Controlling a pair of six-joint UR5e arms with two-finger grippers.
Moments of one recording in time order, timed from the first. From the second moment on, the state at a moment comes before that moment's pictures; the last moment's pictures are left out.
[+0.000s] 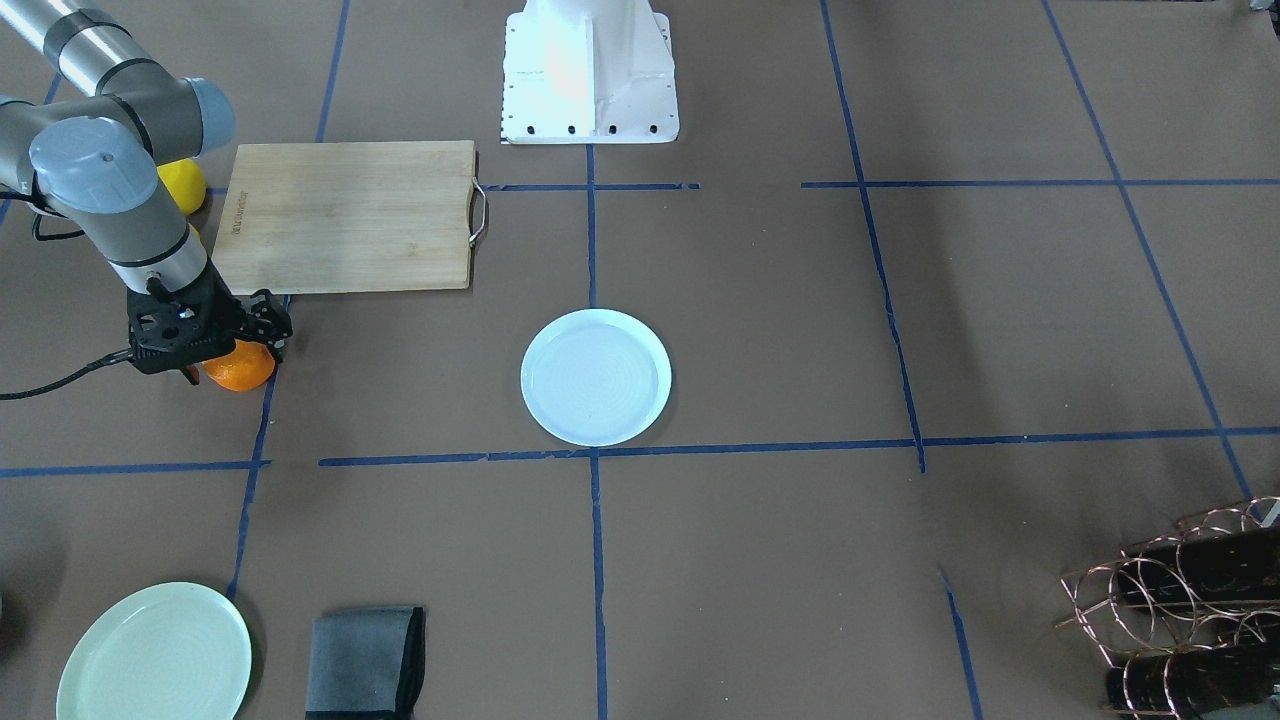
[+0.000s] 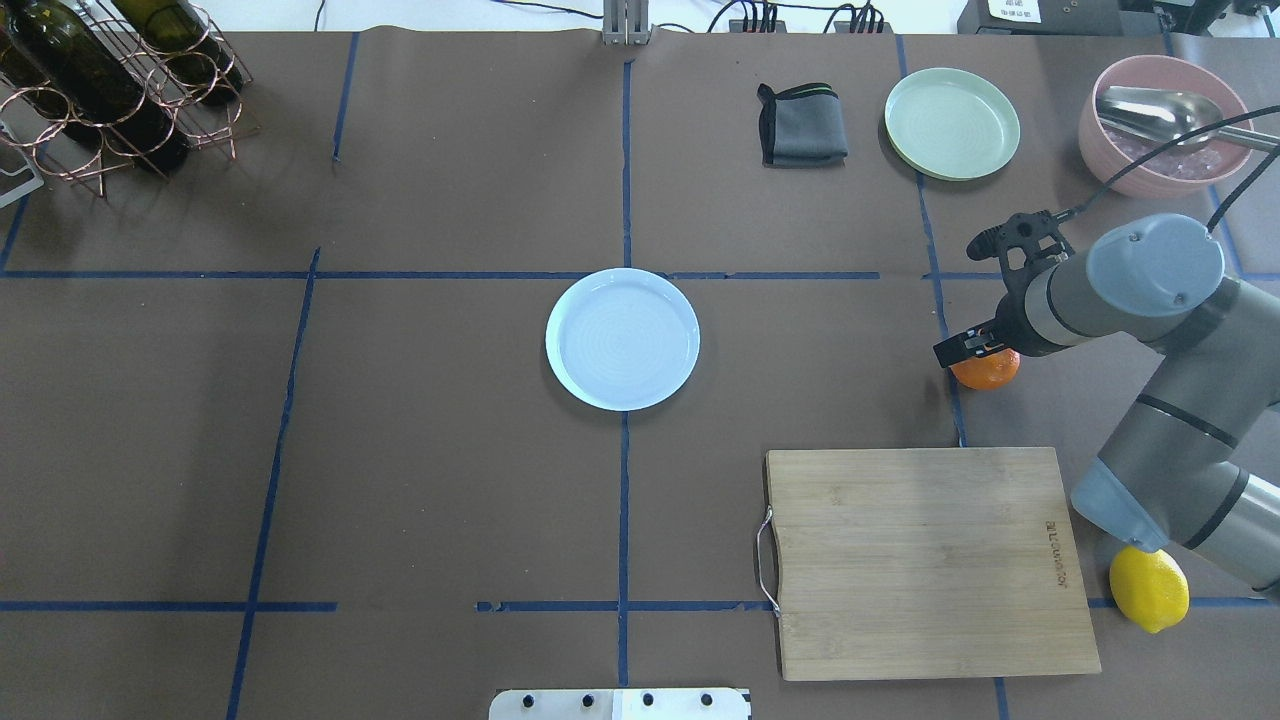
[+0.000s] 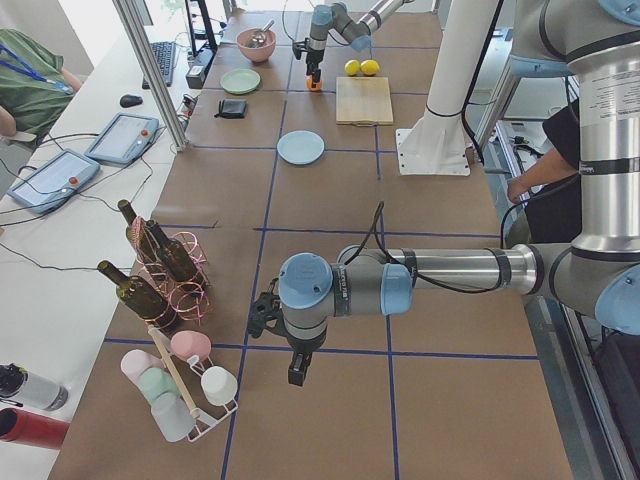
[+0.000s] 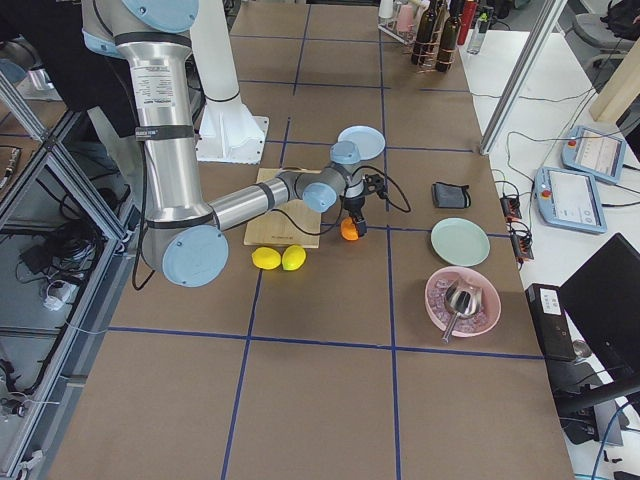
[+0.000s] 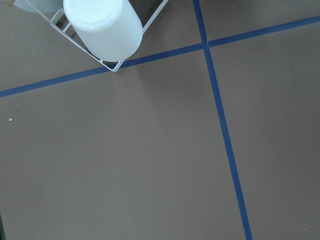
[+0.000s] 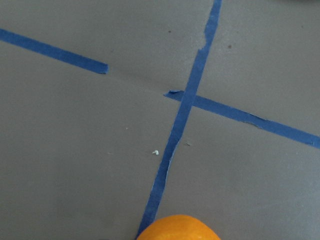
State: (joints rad) left arm -1.68 -1.42 -1.72 -1.54 -2.32 0.33; right arm 0.75 -1.44 1.72 -1.16 1.88 0.69
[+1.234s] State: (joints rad) left arm -1.68 -1.42 -1.72 -1.54 -2.32 0.33; right arm 0.62 -0.92 1.57 -1.48 1.80 0.99
